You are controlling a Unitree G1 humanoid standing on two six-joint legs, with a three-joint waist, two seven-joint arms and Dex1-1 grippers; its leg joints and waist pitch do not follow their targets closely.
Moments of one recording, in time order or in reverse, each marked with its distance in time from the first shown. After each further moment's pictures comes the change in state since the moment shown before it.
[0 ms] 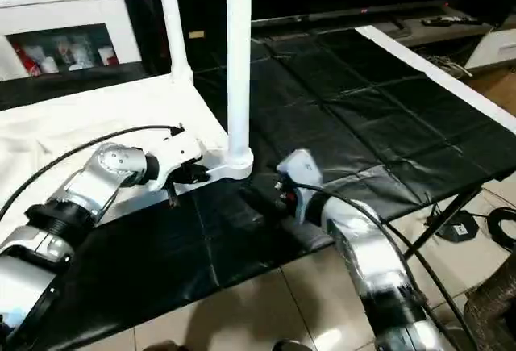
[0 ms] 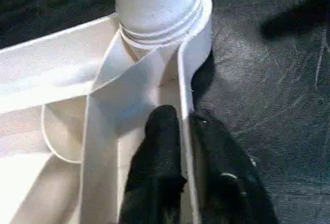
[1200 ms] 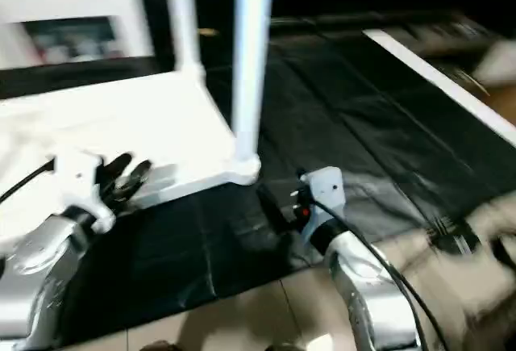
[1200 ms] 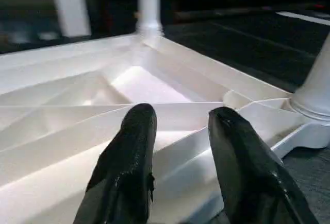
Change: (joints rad) left arm 0.754 -0.170 0.432 -1.089 -0.243 0.353 0.560; right arm 0.239 0.113 -0.035 -0.378 -0.018 0.172 -0.307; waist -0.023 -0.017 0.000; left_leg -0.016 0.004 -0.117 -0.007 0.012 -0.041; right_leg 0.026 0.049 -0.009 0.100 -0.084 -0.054
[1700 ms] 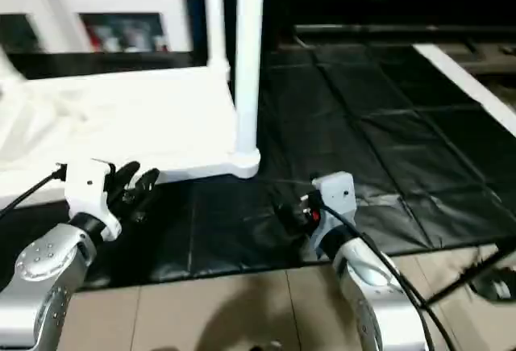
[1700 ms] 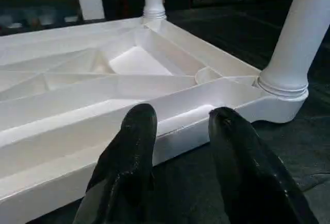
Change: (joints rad) left arm 0.014 -0.017 -0.049 -0.031 0.009 0.047 0.031; right arm 0.041 -0.009 -0.041 -0.026 0.006 0.008 -0.021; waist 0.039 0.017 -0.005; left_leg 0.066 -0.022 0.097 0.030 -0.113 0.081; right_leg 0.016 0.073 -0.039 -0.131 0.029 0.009
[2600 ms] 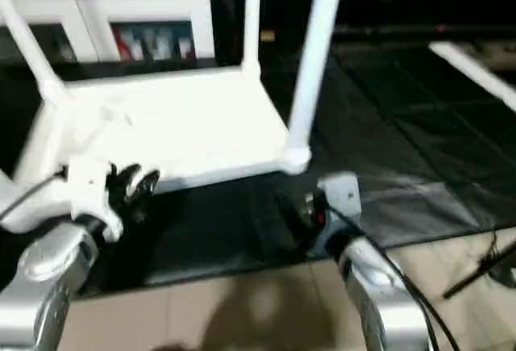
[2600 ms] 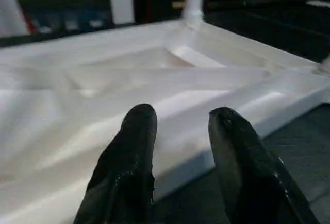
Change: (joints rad) left arm -0.024 0.009 -0.009 -0.006 -0.023 0.028 0.020; right arm 0.002 0.000 -0.021 0.031 0.001 0.030 -0.026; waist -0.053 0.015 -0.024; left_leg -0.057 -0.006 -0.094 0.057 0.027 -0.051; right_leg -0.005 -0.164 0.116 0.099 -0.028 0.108
